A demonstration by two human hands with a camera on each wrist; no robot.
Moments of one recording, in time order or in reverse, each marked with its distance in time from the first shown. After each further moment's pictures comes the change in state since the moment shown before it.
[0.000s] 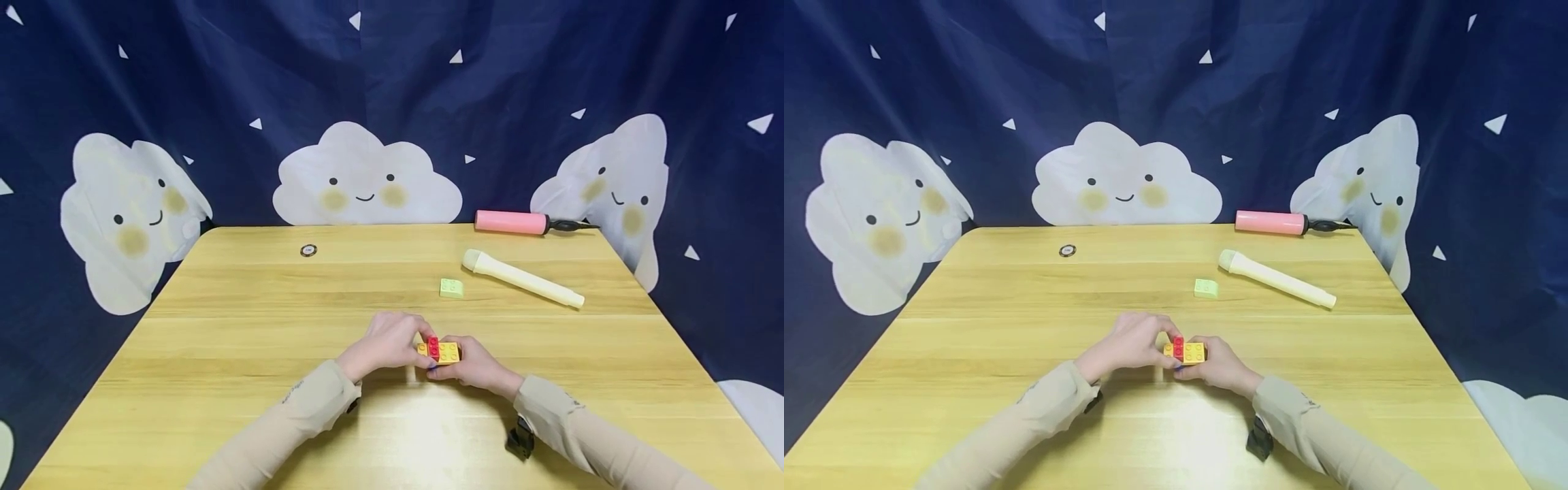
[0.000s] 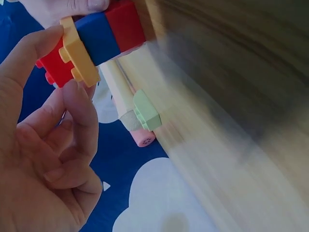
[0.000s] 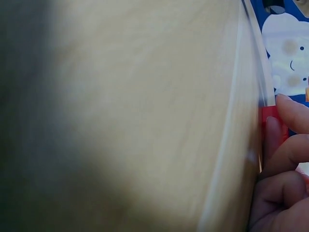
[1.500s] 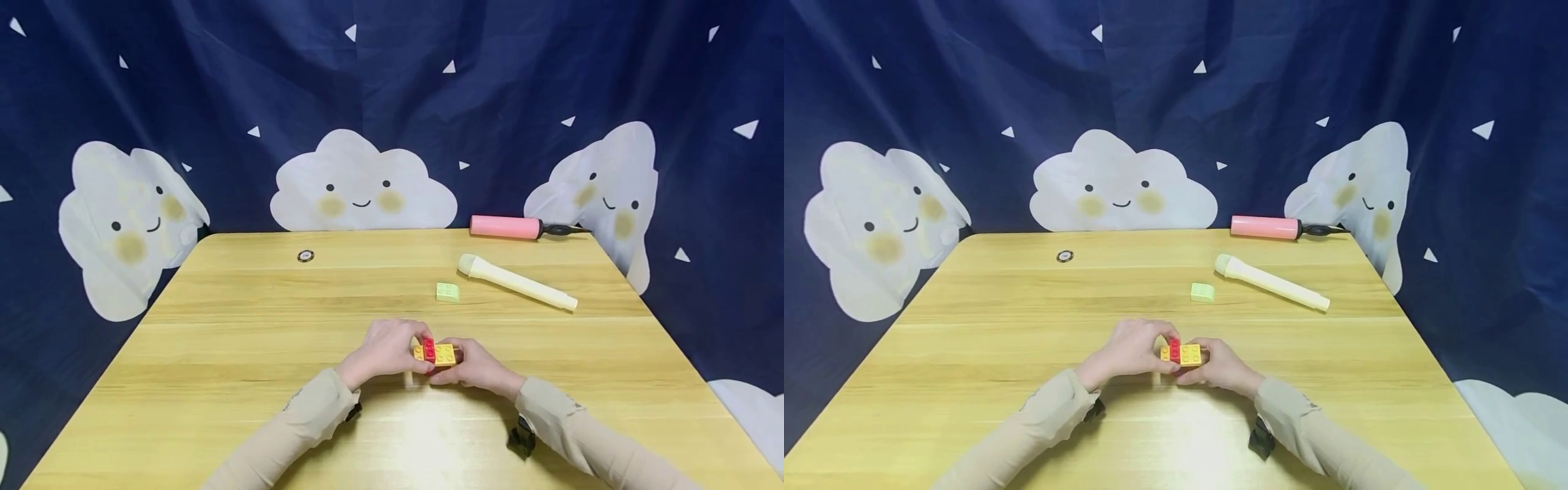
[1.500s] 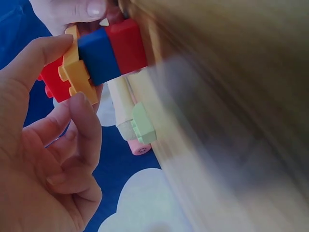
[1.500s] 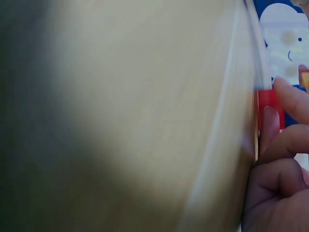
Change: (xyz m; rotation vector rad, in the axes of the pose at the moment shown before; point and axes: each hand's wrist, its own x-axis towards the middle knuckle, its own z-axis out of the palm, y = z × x) left_hand -0.002 -0.001 0.010 -0.023 0.022 0.003; right_hand -0.007 0.000 -0.010 -0.004 -0.008 0.024
